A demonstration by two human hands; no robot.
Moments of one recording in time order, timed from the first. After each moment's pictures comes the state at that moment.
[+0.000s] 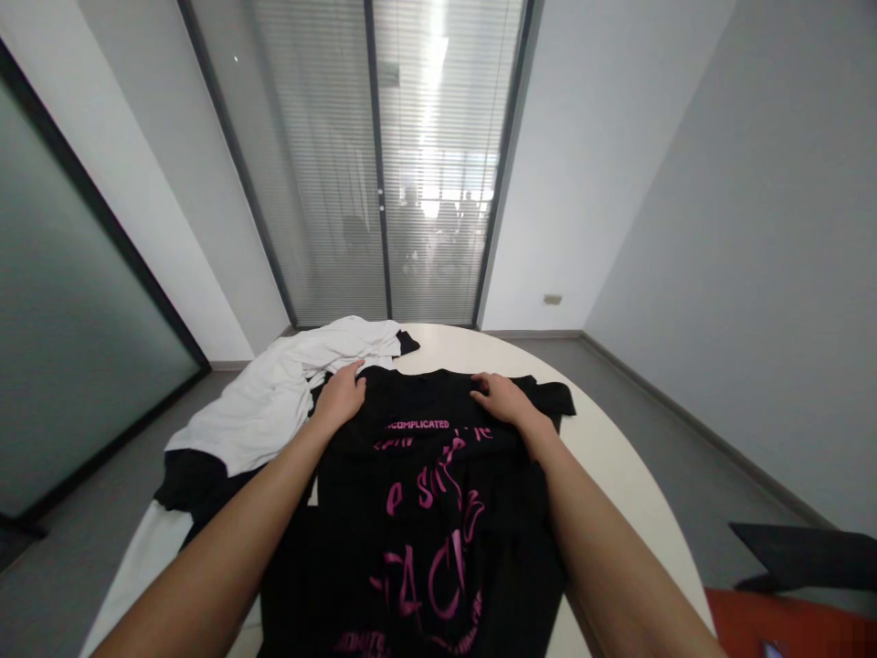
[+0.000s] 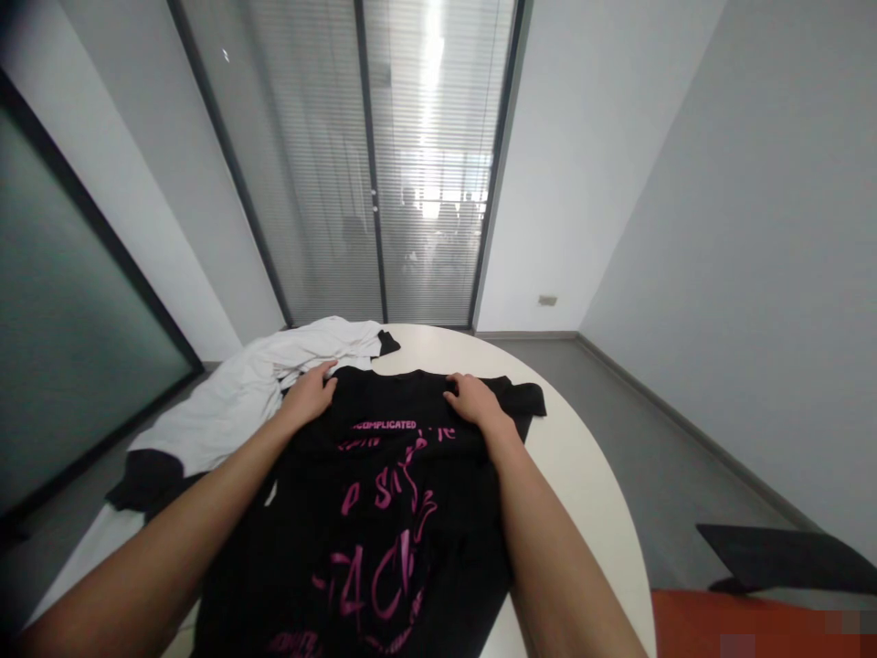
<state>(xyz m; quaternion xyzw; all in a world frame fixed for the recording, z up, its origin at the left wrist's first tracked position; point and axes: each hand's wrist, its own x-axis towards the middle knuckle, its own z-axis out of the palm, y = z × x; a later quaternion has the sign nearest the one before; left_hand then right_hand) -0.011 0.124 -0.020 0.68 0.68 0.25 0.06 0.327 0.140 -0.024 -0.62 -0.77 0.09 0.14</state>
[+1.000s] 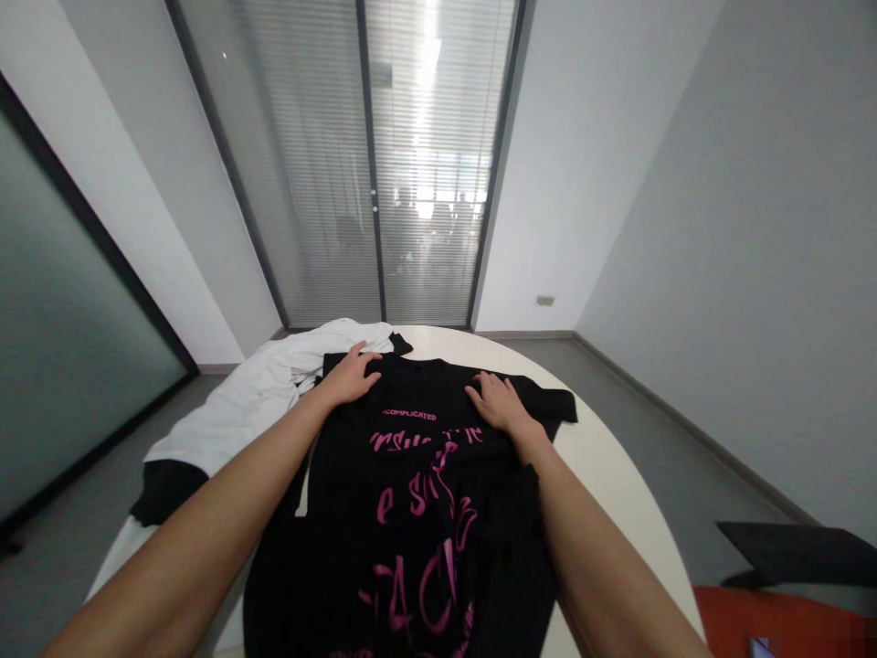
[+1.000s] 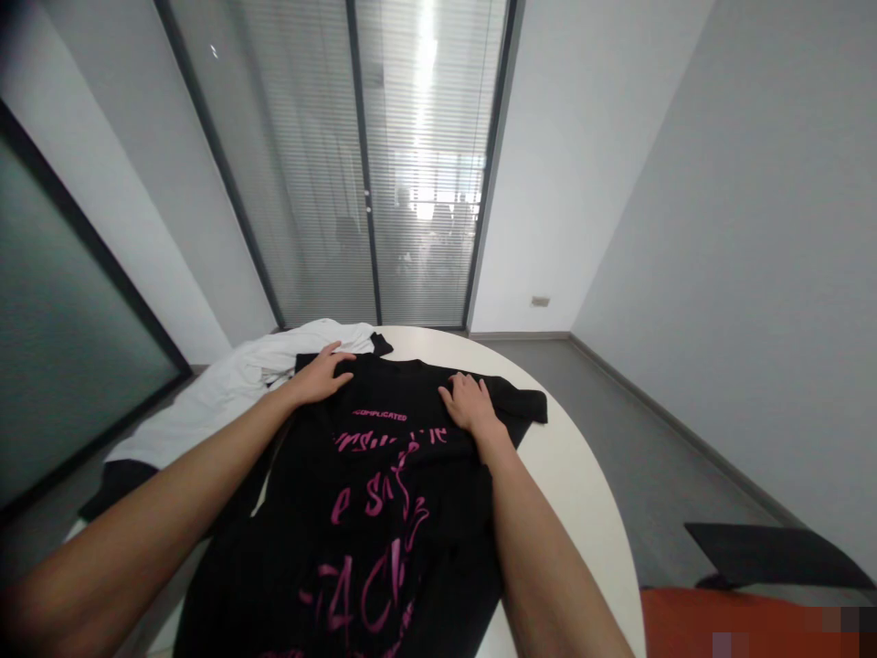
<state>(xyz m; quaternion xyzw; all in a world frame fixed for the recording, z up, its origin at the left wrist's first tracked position) -0.004 0.174 -0.006 0.79 0.58 0.22 0.03 0.326 0.135 -0.029 -0.64 -0.75 0.05 0.12</state>
